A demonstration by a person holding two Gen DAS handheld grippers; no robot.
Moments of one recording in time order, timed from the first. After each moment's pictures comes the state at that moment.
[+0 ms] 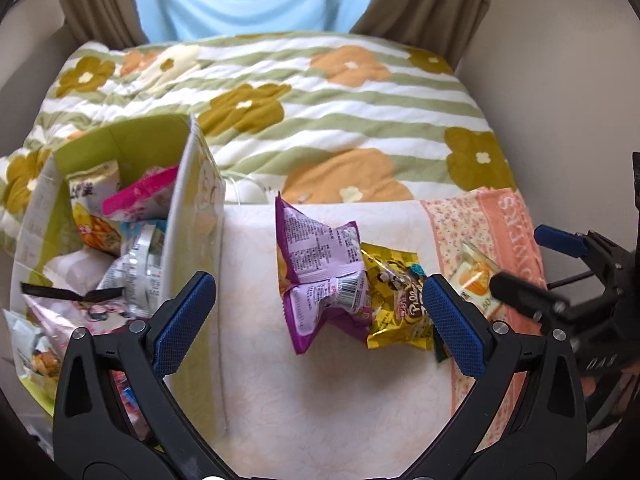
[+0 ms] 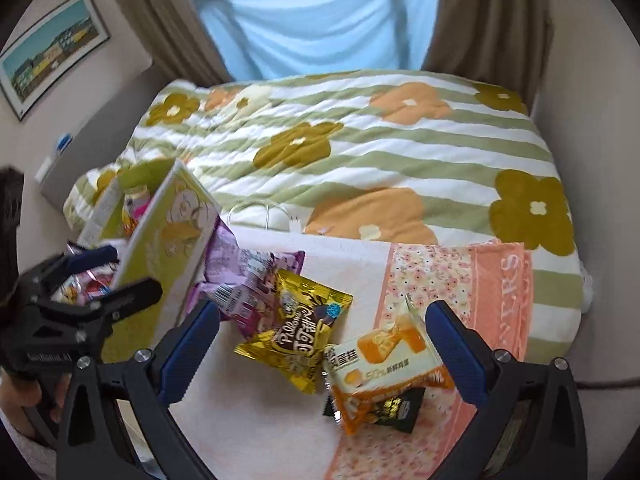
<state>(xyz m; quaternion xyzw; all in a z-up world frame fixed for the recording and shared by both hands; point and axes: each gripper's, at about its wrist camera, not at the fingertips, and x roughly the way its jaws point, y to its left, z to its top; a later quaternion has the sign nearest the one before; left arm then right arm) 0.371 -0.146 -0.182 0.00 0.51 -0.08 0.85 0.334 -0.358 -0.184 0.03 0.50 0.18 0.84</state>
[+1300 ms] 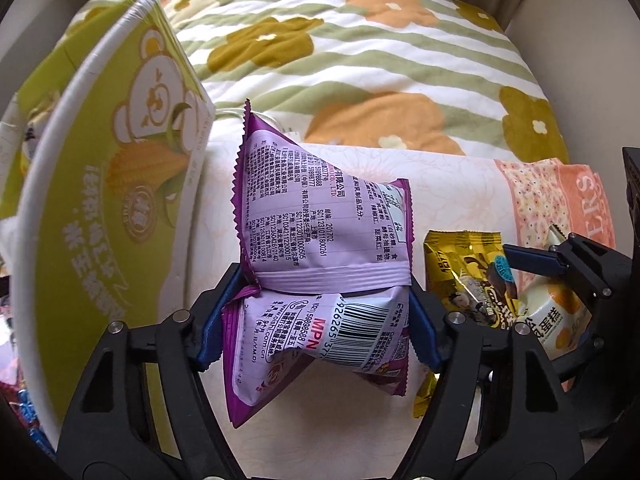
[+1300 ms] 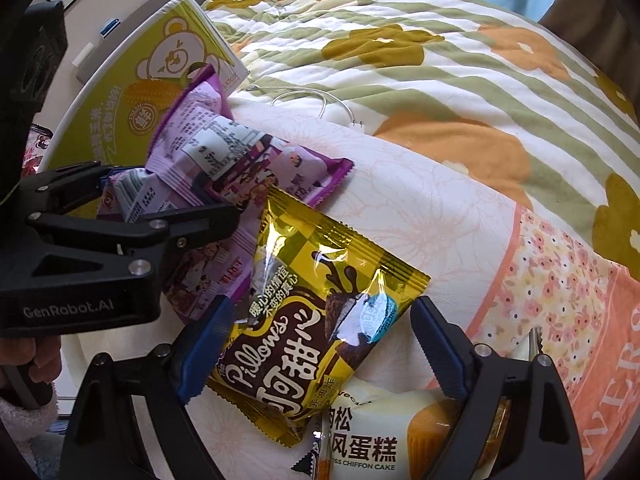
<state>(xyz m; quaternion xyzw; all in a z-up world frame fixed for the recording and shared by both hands) 0.409 -0.152 -0.285 0.01 0.58 -0.01 0.82 0.374 -0.310 -0.300 -0.05 0.58 0.31 0.75</state>
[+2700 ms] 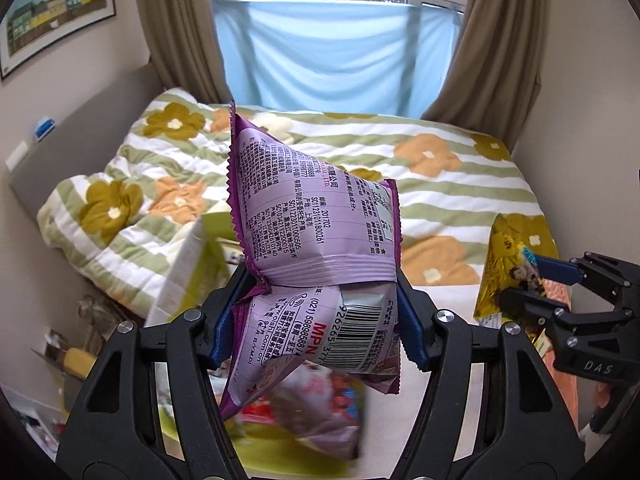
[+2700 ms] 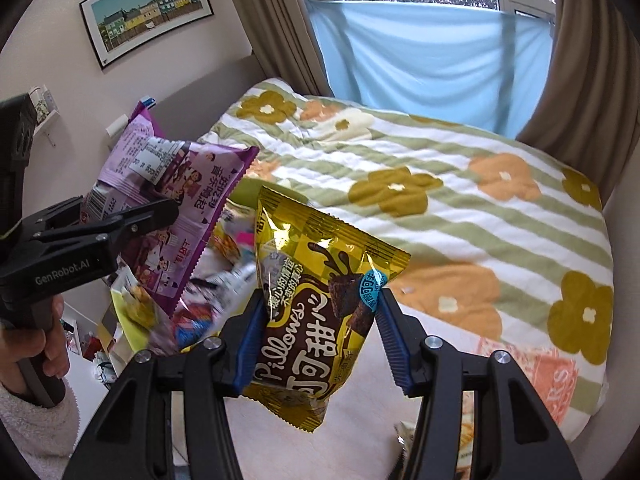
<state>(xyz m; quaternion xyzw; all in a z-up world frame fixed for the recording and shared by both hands) 0.343 0.004 -0.062 -0.01 0.39 0.03 0.92 0.333 -0.239 -0.098 -0.02 0.42 0.30 0.86</state>
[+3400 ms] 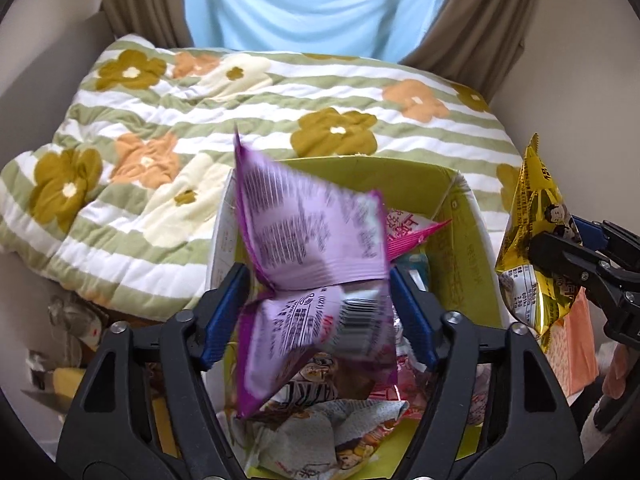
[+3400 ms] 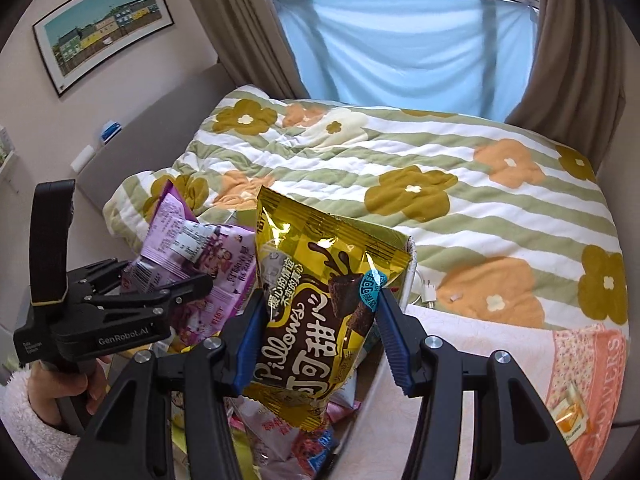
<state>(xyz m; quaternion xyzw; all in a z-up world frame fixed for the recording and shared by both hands) 0.411 0.150 -0.144 -0.02 0.48 -0.08 0.87 0.351 -0.095 -0.105 0.03 0.45 0.21 0.87</state>
